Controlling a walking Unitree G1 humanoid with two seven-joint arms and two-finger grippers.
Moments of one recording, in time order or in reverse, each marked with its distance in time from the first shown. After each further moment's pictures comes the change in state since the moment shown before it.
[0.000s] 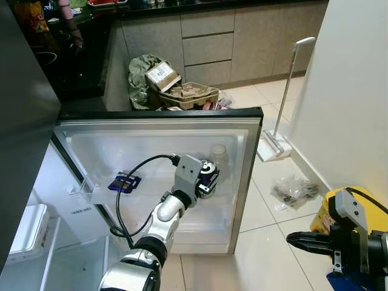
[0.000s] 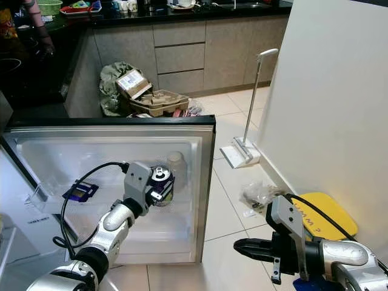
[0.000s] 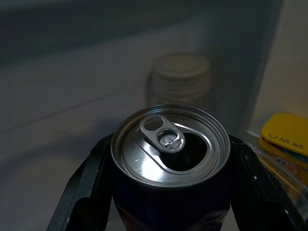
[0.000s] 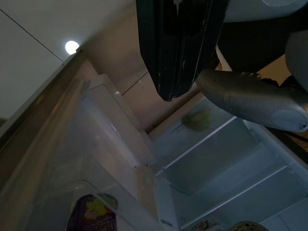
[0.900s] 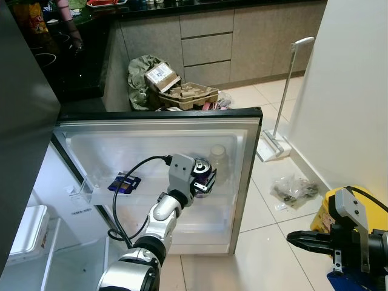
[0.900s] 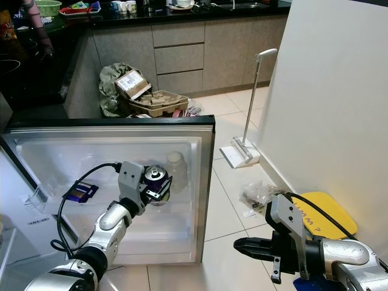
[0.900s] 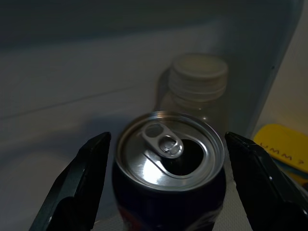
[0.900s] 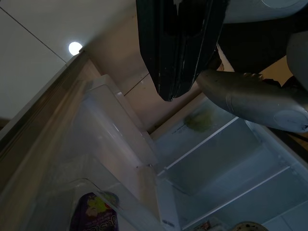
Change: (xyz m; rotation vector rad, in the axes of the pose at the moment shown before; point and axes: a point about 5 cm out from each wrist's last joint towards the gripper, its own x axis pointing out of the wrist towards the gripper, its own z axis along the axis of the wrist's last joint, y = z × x) left arm -0.003 0.007 -0.001 -0.098 -0.022 0.014; right arm -0.001 0.000 0.003 -0.010 0.007 -0.007
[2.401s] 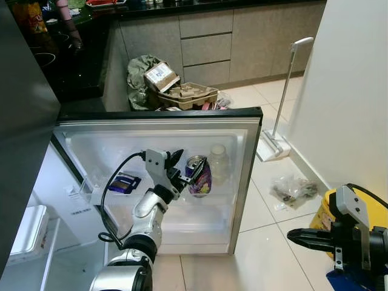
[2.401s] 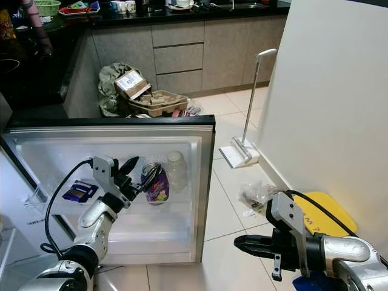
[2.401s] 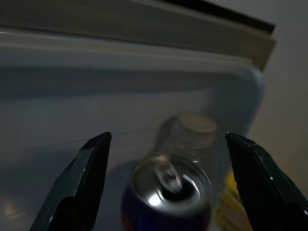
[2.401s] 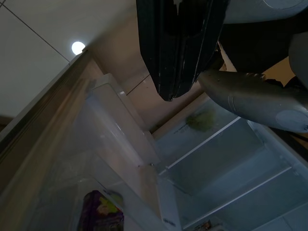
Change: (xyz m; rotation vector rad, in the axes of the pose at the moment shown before) left arm -0.015 0.024 0.018 -0.188 -0.196 -0.124; right arm -0.001 -0.002 0.004 -0.015 -0.002 0.001
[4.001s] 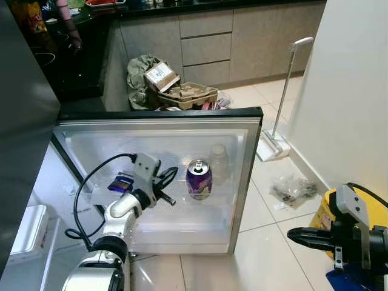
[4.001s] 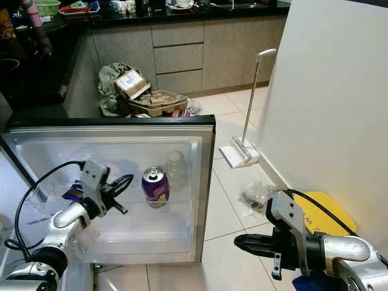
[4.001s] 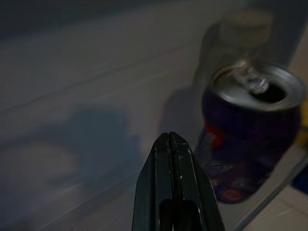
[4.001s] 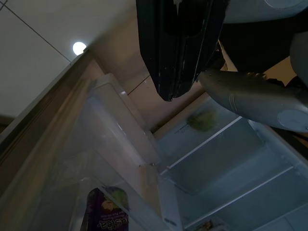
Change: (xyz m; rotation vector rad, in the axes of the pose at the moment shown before) left arm -0.036 0.040 -0.004 0.285 0.340 0.054; right arm 0.000 -0.001 0.001 -0.001 -0.002 -0.004
